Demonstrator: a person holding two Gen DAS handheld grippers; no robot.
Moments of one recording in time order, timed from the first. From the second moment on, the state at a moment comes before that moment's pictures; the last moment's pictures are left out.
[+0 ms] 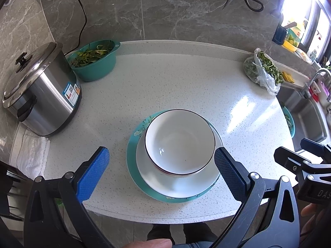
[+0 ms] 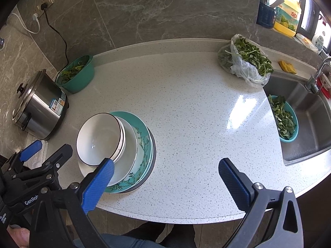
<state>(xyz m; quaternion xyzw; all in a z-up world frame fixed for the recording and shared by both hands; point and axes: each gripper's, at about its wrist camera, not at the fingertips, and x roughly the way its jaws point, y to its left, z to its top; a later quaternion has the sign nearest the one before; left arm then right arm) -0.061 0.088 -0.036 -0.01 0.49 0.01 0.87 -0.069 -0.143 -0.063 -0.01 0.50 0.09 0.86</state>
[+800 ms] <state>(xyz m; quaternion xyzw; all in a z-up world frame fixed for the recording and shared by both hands) -0.062 0.086 -0.042 -0.02 0.49 0.01 0.87 -0.069 -0.141 -0.065 -0.01 0.51 0.09 0.86</state>
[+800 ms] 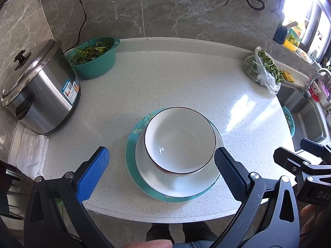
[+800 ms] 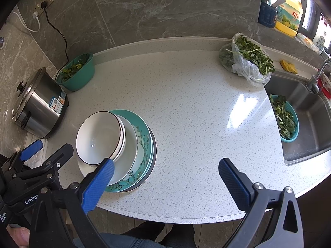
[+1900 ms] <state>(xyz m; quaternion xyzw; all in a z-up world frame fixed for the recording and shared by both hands) -0.059 0.084 -0.045 -0.02 0.50 0.01 0.87 -0.068 -0.139 -0.067 -0.01 0.51 0.09 0.86</state>
